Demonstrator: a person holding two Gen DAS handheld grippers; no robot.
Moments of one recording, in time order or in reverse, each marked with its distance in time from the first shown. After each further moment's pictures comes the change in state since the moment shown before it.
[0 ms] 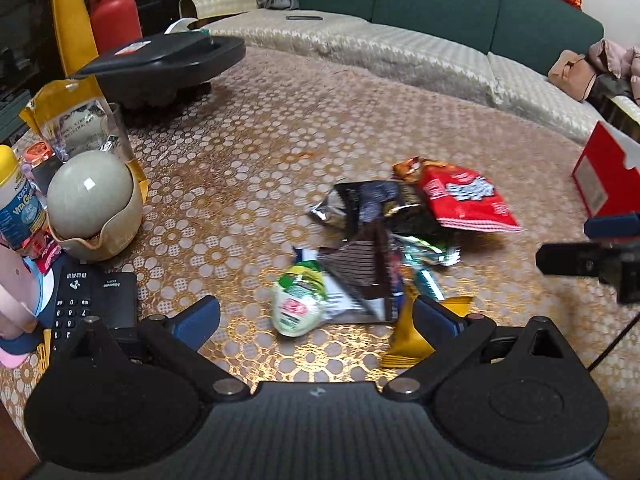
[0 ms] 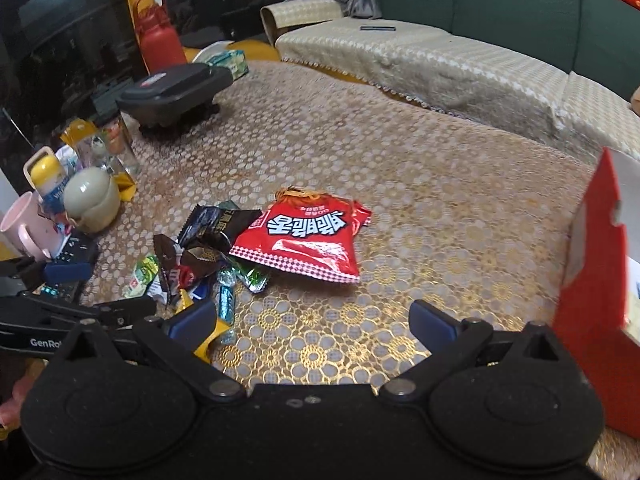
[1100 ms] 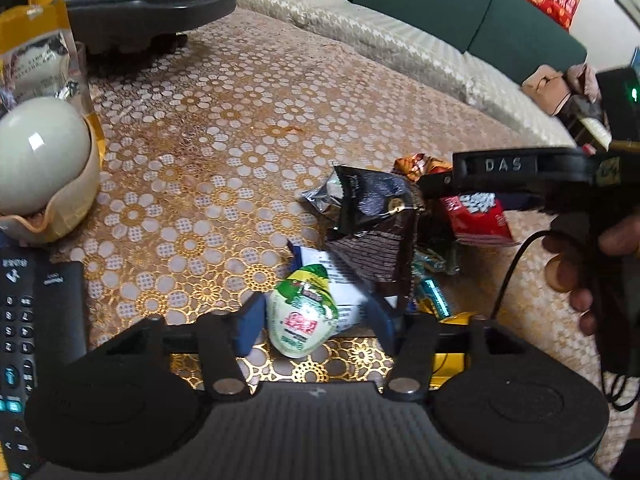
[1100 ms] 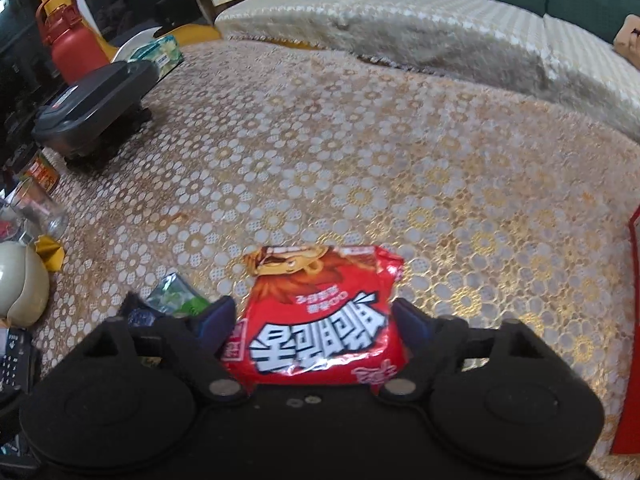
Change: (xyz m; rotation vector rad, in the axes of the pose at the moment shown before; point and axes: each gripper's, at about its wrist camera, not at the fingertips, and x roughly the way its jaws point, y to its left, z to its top) left arm 0.037 0.039 0.008 -0.108 0.080 -0.225; right arm 0.103 0.005 0.057 0.172 0.084 -0.077
